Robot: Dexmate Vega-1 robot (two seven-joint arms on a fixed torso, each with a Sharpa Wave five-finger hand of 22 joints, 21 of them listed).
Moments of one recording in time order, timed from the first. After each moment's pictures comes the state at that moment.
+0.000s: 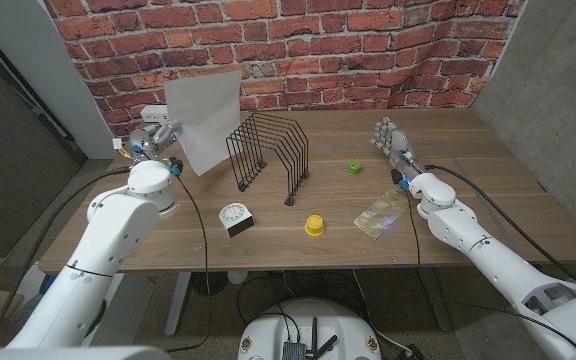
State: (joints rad) left arm 1.14 0.50 -0.01 -2.14 -0.57 0.55 0.86; left_hand 1.04 0.08 0.44 -0.18 0.20 1.09 -0.06 0.20 0.20 1.14 -0.17 0.19 0.18 1.13 -0.22 0.18 0.17 0.70 -0.07 0.19 0.17; right arm -0.77 -0.51 -0.42 -1.26 0.55 0.27 0.00; right_hand 0.01 0.07 0.53 0.18 0.20 0.04 0.03 0.19 0.17 0.04 -0.02 0.20 0.20 -0.04 -0.04 0.24 0.50 0.23 -0.04 0.20 0.17
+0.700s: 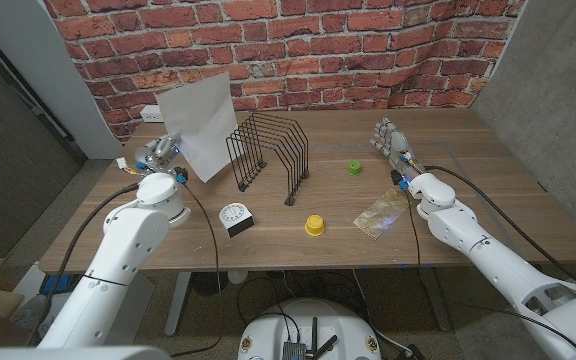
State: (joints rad) left arm 1.16 0.42 0.00 -2.06 -0.65 0.39 0.92; left_hand 1.04 0.08 0.44 -0.17 0.20 1.09 -0.07 0.20 0.20 1.14 -0.16 0.19 0.18 1.12 -0.21 0.18 0.17 0.68 -0.07 0.19 0.17; right arm -0.77 -0.51 -0.42 -1.26 0.56 0.26 0.00; right_hand 0.01 0.07 0.53 0.18 0.20 0.04 0.03 0.19 0.17 0.04 -0.02 0.20 0.20 -0.04 -0.04 0.24 0.50 0.23 -0.04 0.20 0.17
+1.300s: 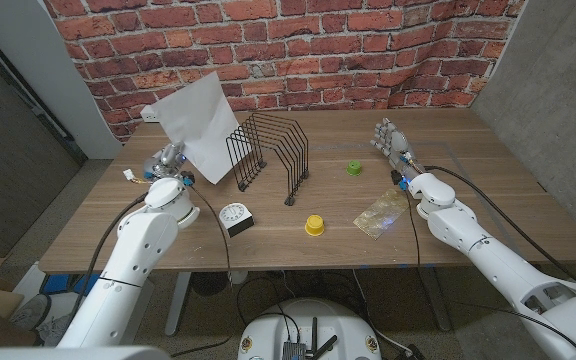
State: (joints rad) left arm 1.15 0.35 0.02 -2.01 -0.76 0.30 0.97; left_hand 1.03 0.08 0.45 -0.17 0.20 1.09 -0.07 0.20 0.20 1.13 -0.17 0.19 0.18 1.12 -0.21 0.18 0.17 0.68 -0.07 0.19 0.17; right arm -0.77 -0.50 -0.42 -1.24 0.56 0.26 0.00; right_hand 0.01 0.07 0.53 0.18 0.20 0.04 0.03 0.19 0.17 0.04 -0.02 0.20 0.20 -0.04 -0.04 0.24 0.50 0.23 -0.04 0.20 0.16
